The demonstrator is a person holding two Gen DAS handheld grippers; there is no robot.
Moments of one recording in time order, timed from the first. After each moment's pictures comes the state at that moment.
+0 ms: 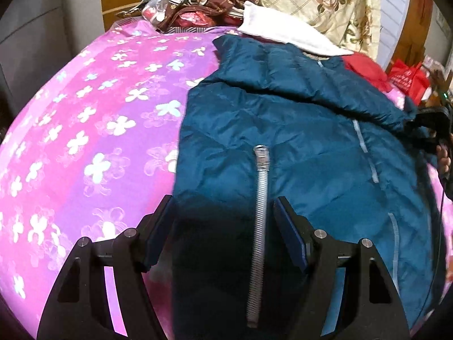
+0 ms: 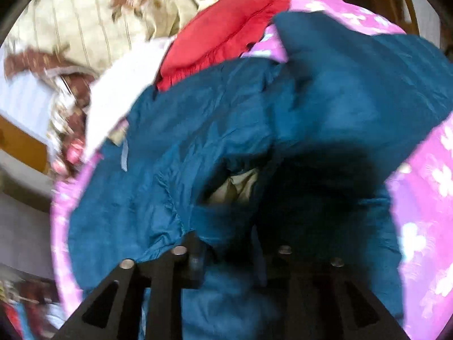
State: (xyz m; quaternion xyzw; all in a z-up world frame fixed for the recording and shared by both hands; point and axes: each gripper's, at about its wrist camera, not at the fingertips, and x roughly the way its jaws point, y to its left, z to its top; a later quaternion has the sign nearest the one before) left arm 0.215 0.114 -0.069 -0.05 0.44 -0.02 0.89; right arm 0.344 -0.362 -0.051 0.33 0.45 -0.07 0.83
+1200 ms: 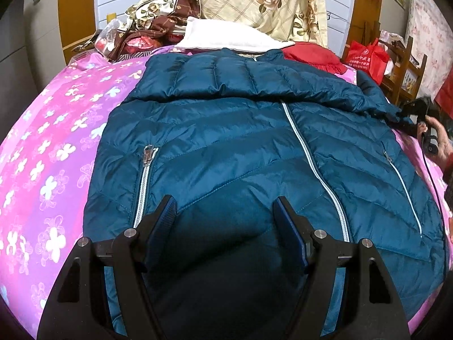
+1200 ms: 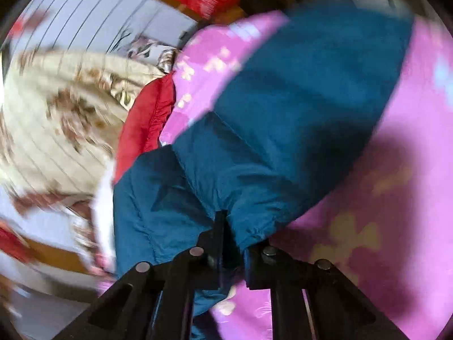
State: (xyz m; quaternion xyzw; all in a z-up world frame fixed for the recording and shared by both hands) left arm 0.190 0.028 -0.073 0.01 0.40 -0.11 0.91; right arm 0.295 -0.576 -0.079 0.47 0.33 -0.15 0.81
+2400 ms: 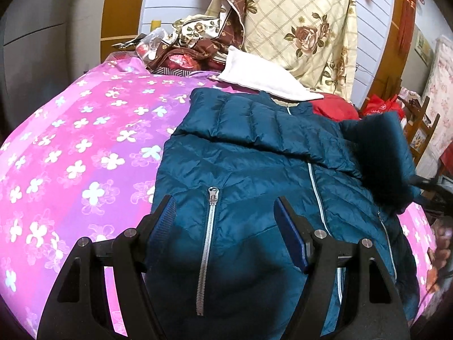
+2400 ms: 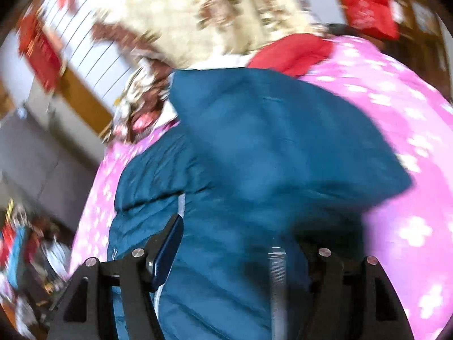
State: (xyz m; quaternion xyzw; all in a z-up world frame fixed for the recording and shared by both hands) left arm 0.180 0.094 -0.020 -0.09 0.35 -0.05 0.93; right arm 0.194 -0.342 -0.010 0.24 0.38 0.05 0.89
